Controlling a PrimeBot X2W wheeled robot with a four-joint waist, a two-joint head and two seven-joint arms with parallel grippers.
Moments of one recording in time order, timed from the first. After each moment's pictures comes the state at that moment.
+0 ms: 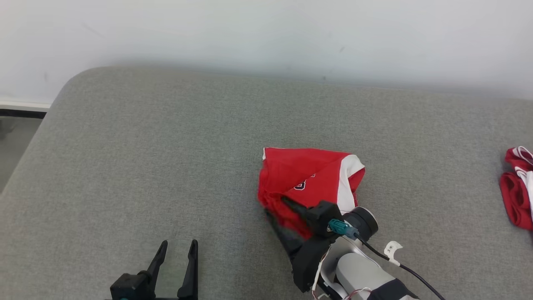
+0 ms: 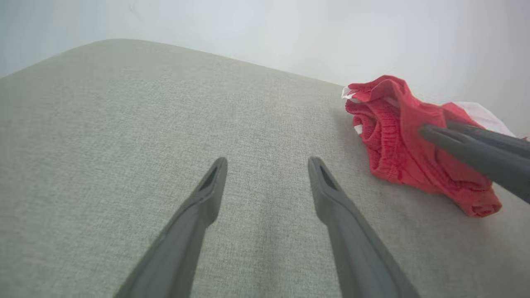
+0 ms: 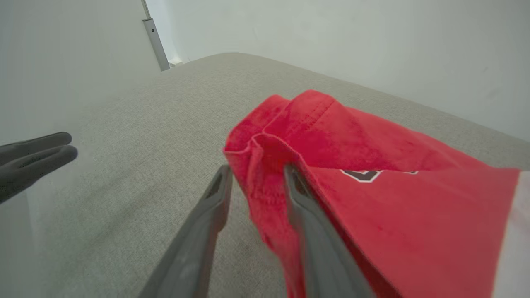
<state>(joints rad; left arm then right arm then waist) -0.10 0.05 -0.14 0.39 -0.30 -0.13 -0.26 -0.58 -0.05 0.68 0.81 0.31 0.13 -0.22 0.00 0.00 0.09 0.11</state>
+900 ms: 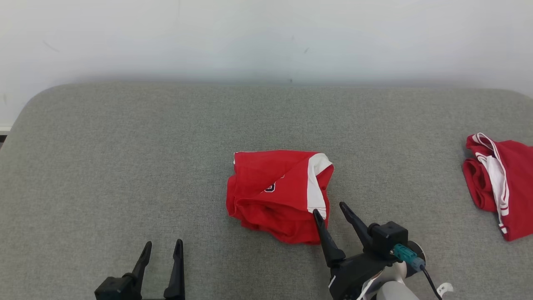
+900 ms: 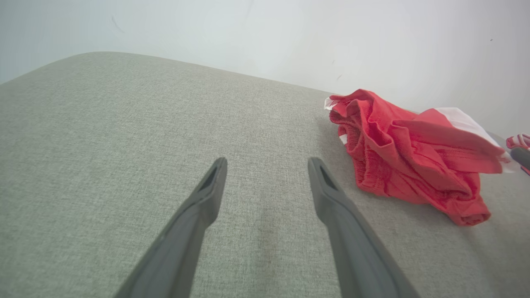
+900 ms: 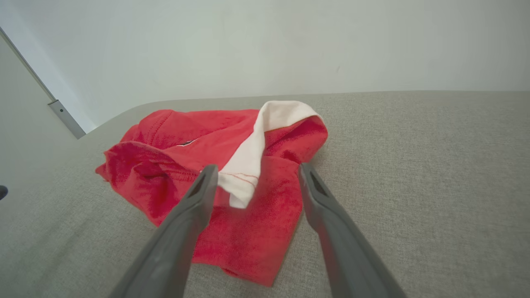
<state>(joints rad) -0.08 0.05 -0.07 0.36 -0.28 -0.13 -0.26 -0.31 -0.05 0.30 0.57 0.25 0.13 -0.26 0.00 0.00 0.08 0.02</state>
